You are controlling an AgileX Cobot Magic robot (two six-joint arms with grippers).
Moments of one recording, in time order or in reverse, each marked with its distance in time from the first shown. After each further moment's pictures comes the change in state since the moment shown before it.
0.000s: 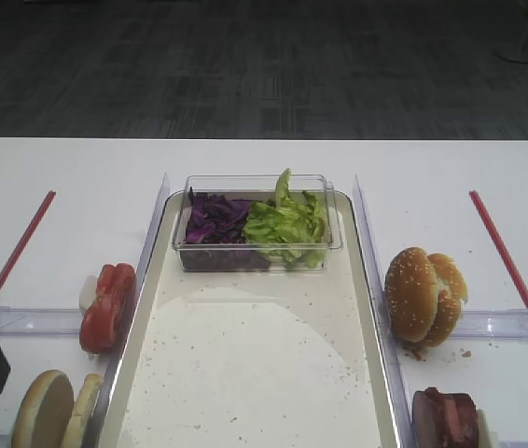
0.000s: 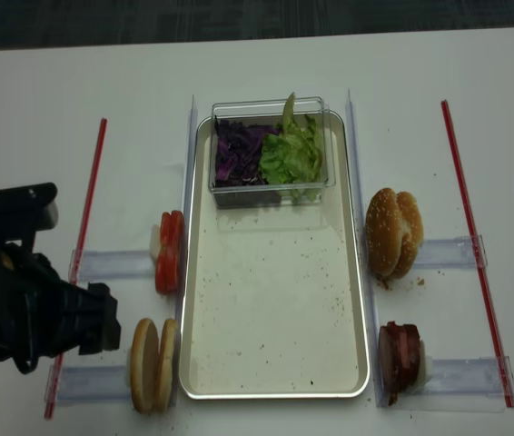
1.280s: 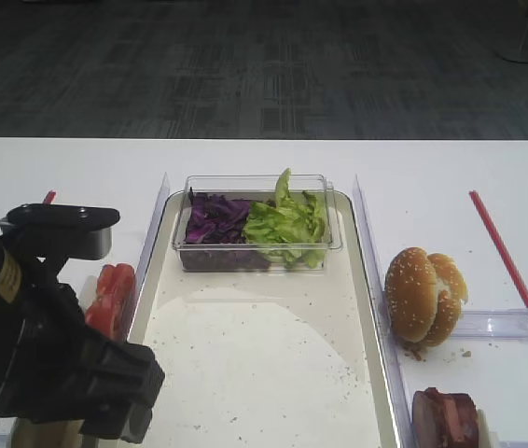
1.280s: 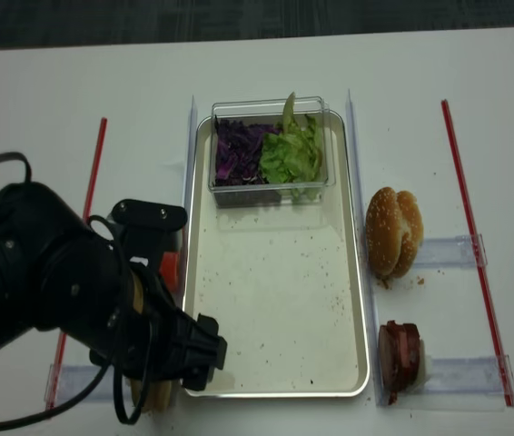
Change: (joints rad) left arm -0.562 0.167 -0.100 0.073 -0.108 -0.364; right arm 0.000 0.000 0.000 0.000 0.000 -0.006
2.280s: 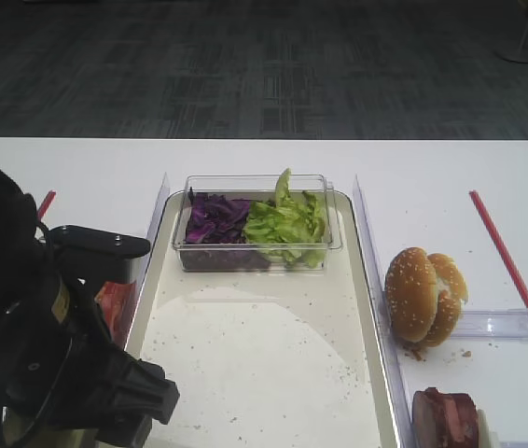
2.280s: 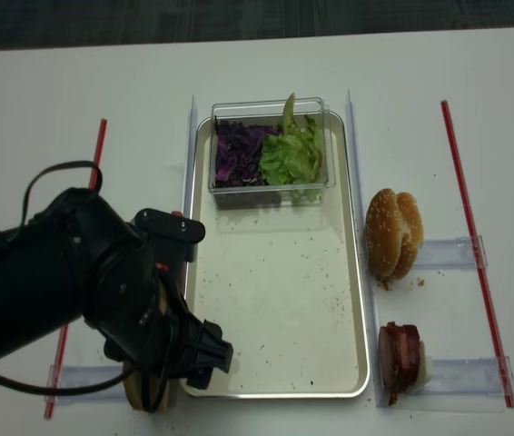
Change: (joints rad) left arm -0.008 0.148 0.000 0.076 -0.054 -0.004; right arm 0.000 -0.001 0.000 0.000 0.000 0.002
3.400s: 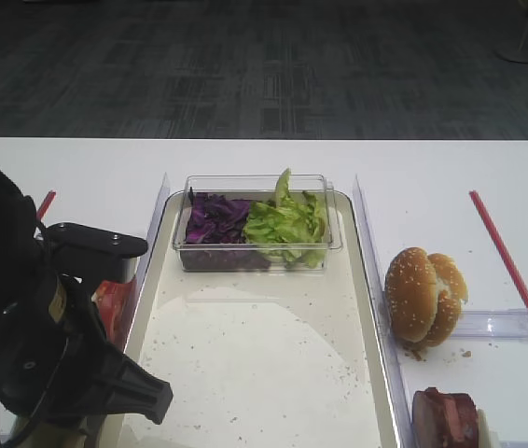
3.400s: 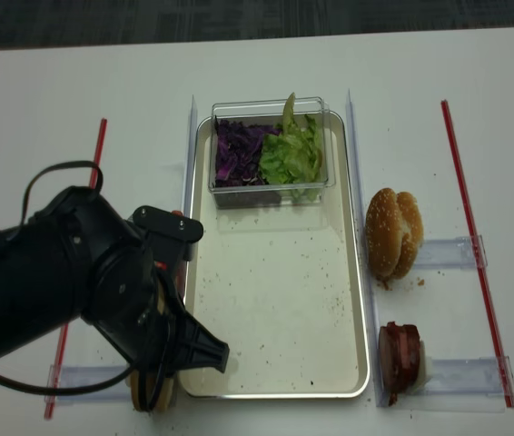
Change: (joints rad) left arm 0.000 0.000 0.000 0.028 0.008 -0.004; right arm 0.000 0.000 0.000 0.000 0.000 0.000
